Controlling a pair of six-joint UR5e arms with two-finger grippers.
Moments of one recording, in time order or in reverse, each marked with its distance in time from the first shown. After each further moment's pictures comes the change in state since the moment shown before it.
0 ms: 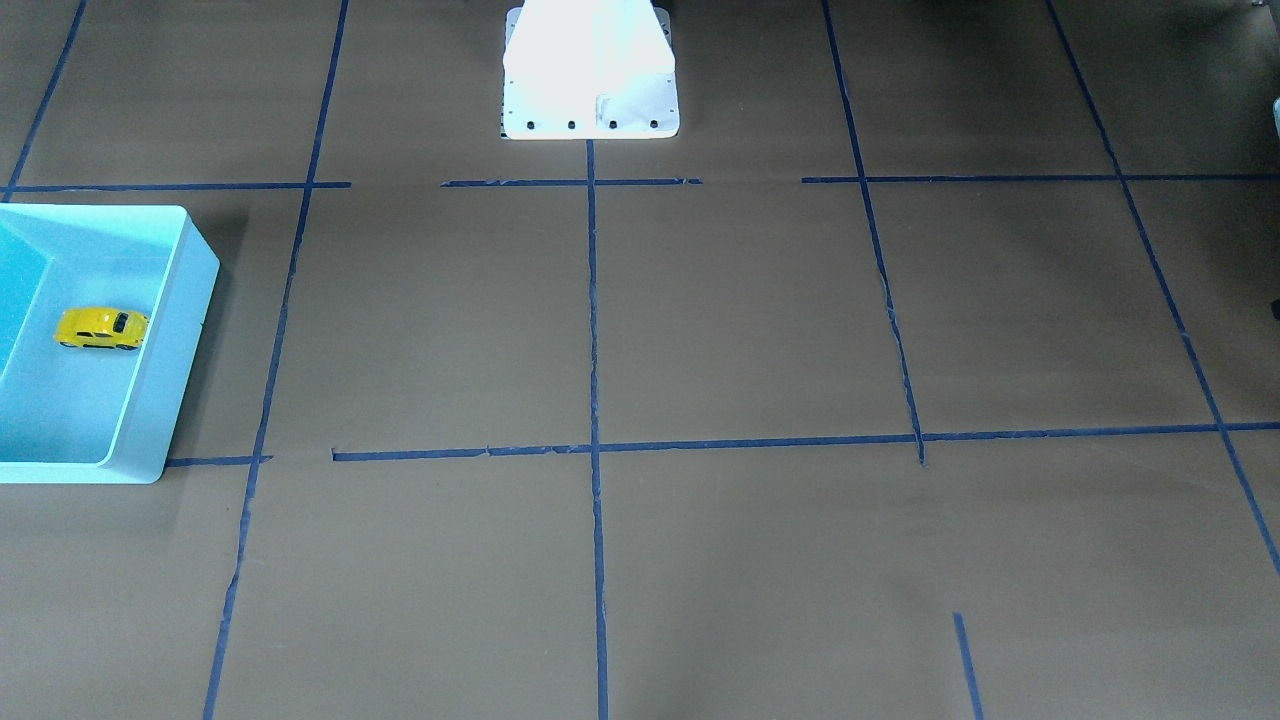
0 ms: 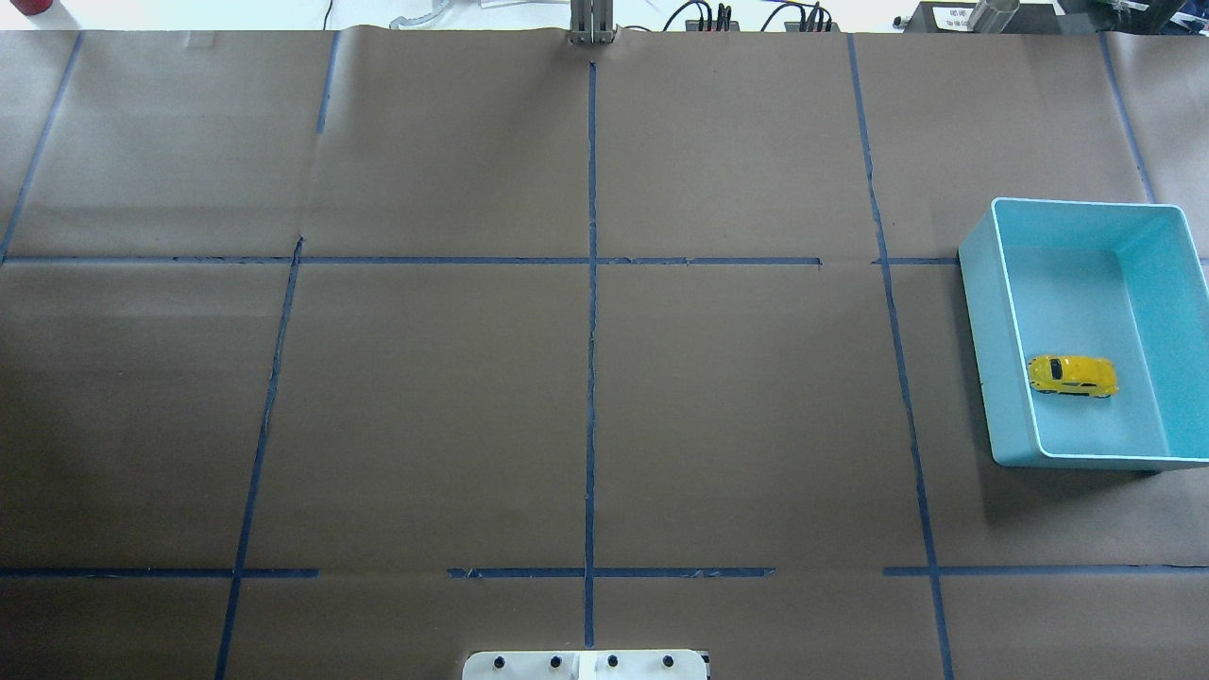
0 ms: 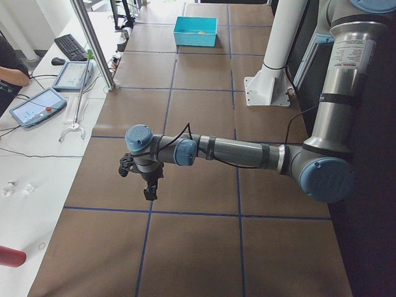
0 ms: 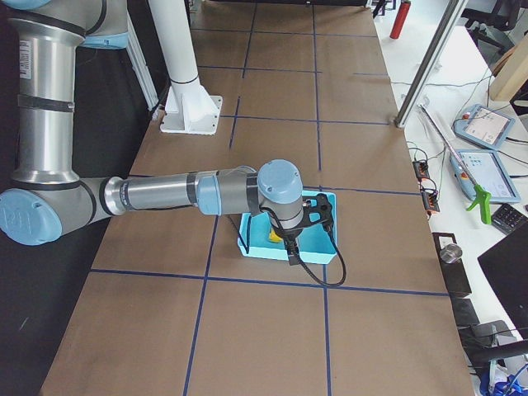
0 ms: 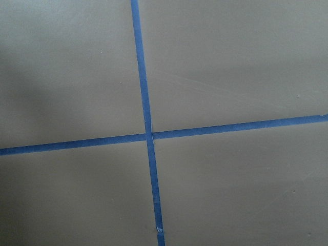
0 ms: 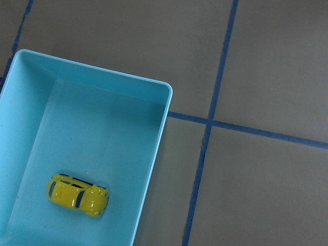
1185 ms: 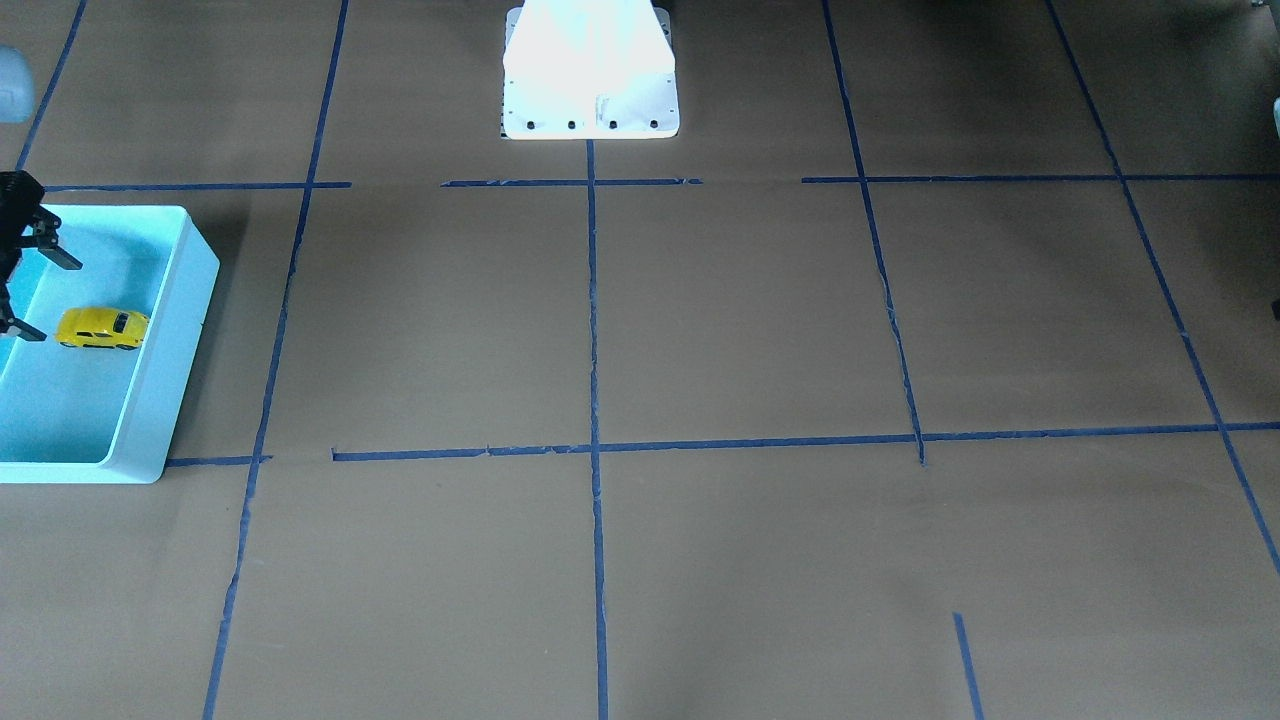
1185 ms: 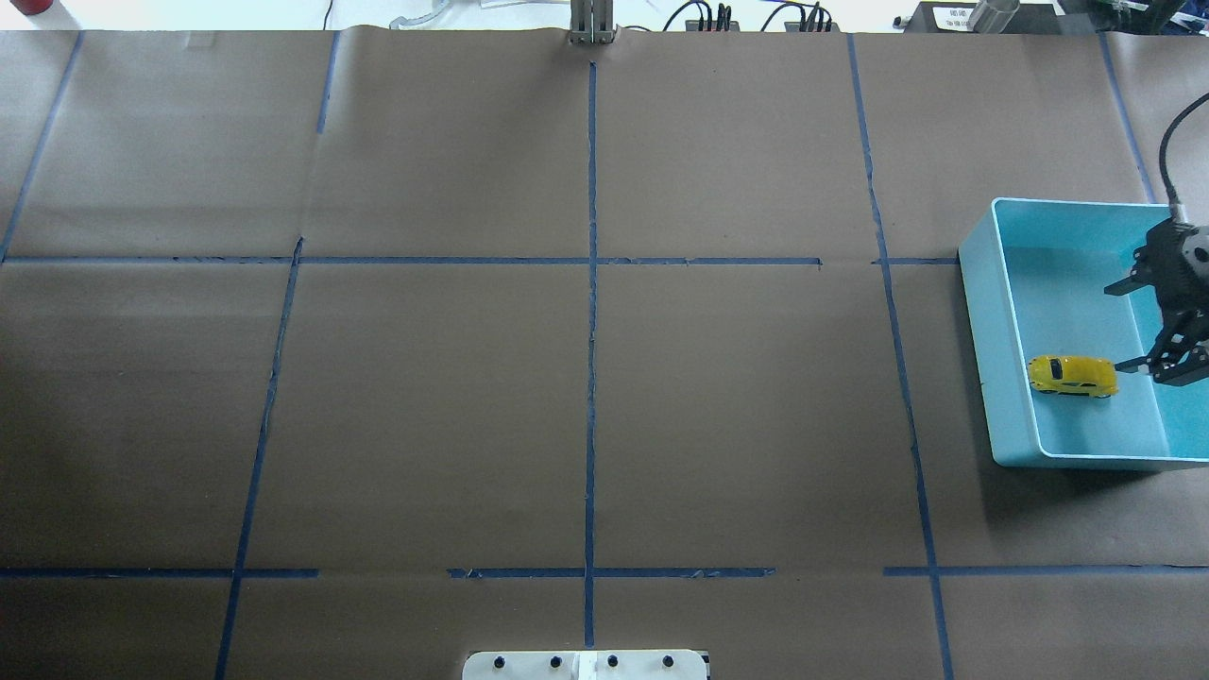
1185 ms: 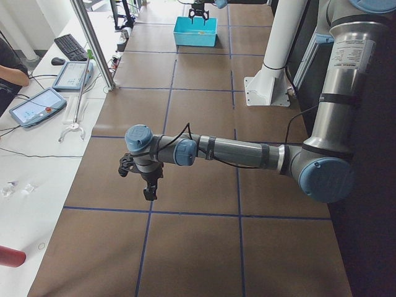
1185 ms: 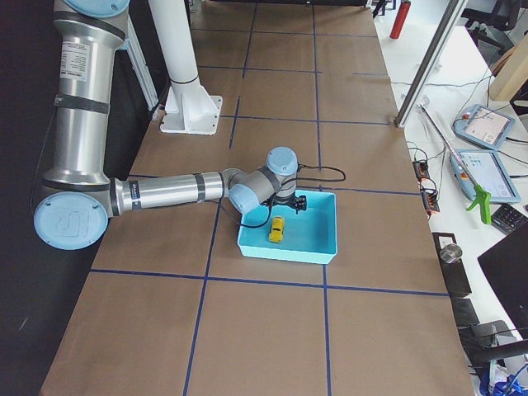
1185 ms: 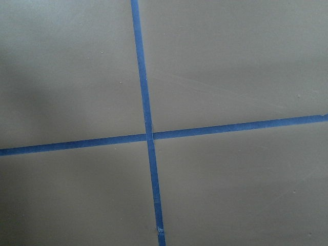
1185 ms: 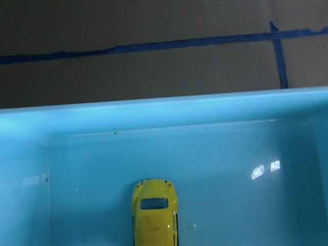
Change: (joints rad) left arm 0.000 0.000 0.001 0.000 0.002 0.002; right arm -0.513 -0.018 -0.061 0.587 -0.073 -0.575
